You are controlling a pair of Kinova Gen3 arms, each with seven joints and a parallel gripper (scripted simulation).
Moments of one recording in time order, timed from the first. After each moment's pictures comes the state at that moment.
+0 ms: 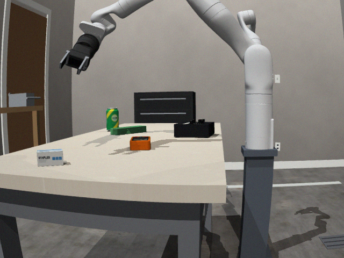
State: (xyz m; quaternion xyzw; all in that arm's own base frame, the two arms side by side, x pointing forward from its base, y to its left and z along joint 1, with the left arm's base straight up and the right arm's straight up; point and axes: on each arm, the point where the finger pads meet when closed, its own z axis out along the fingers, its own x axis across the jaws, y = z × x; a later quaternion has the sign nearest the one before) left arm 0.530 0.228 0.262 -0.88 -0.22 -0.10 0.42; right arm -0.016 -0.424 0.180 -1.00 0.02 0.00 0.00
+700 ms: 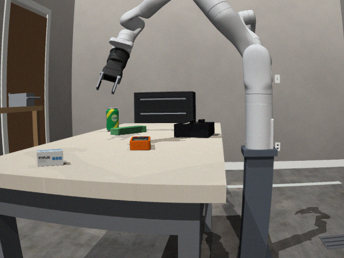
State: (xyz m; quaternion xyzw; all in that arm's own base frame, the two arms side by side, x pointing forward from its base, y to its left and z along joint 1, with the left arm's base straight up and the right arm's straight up) left arm 0.516 -0.011 0.207 -0.95 -0.16 -0.11 0.24; right arm -0.016 -0.424 0.180 -1.00 0.02 0.00 0.00
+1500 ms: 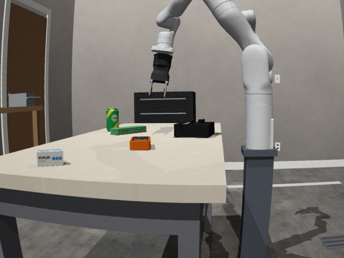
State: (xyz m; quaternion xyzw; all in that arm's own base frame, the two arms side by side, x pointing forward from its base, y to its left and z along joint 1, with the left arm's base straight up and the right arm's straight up) left arm 0.388 -0.247 0.188 -0.99 -0.08 -0.06 0.08; right arm -0.016 -0.424 0.180 -1.00 0.02 0.00 0.00
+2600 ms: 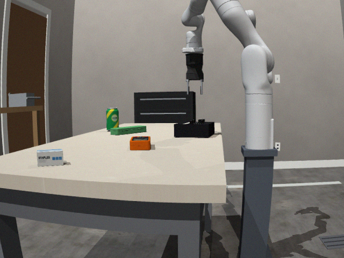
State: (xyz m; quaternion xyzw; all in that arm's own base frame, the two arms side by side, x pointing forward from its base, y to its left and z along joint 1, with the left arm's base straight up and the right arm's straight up) left arm 0.251 -0.358 0.195 -1.00 -0.02 0.00 0.00; right arm -0.016 -0.424 0.180 -1.00 0.02 0.00 0.00
